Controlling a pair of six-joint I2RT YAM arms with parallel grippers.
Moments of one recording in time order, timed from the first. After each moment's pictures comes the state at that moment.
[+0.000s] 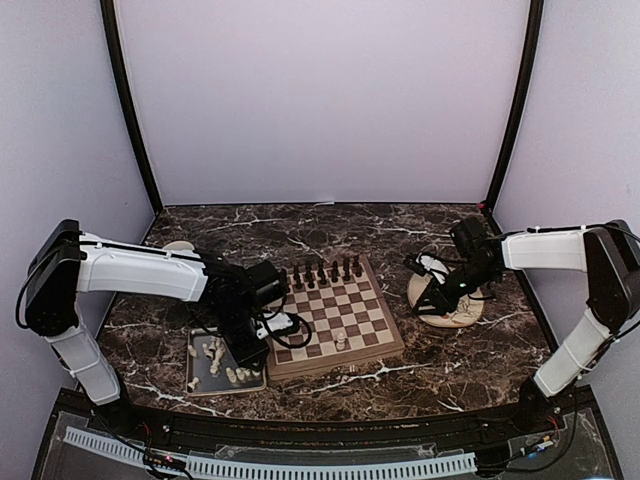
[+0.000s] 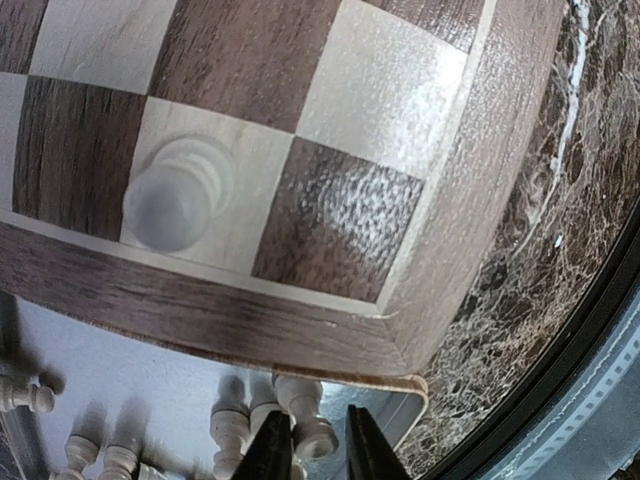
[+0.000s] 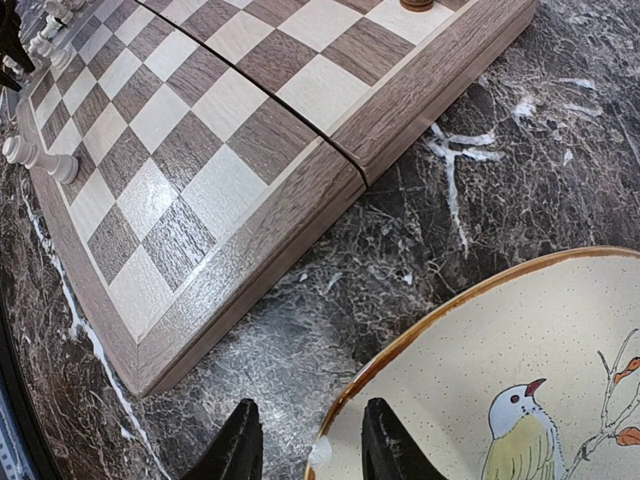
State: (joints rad) left arm -0.94 1.69 1.08 -0.89 0.16 0.03; right arm 0.34 1.58 0.88 -0.51 -0.56 -0.53
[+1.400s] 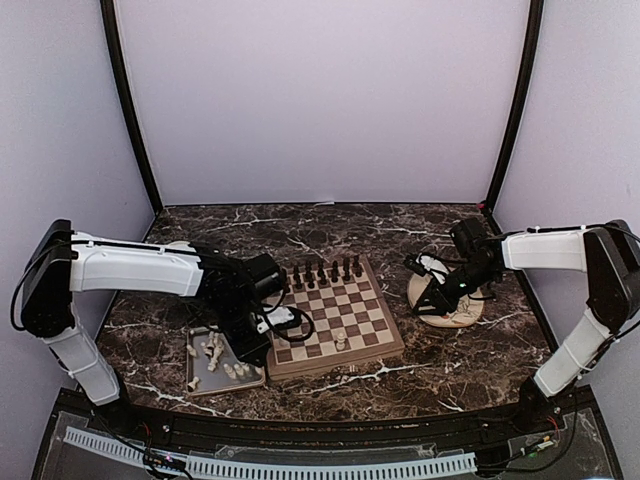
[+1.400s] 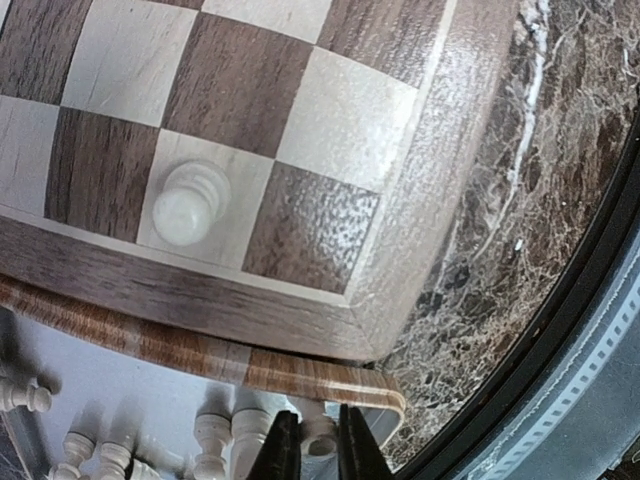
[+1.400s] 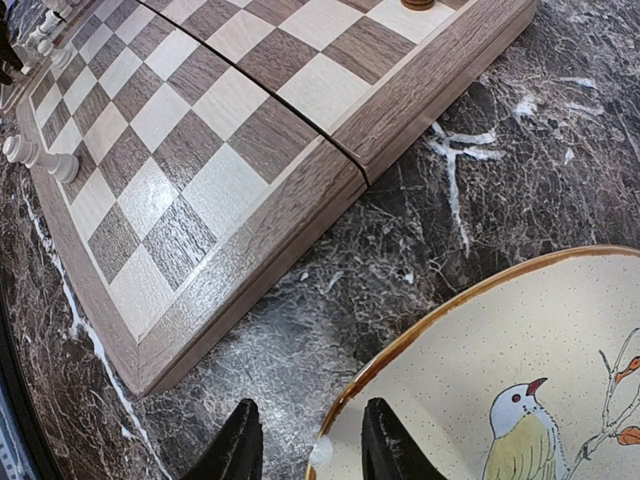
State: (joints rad) left arm -0.94 1.66 1.11 -0.92 0.19 0.03; right arm 0.34 1.58 0.88 -0.51 -0.56 -0.53
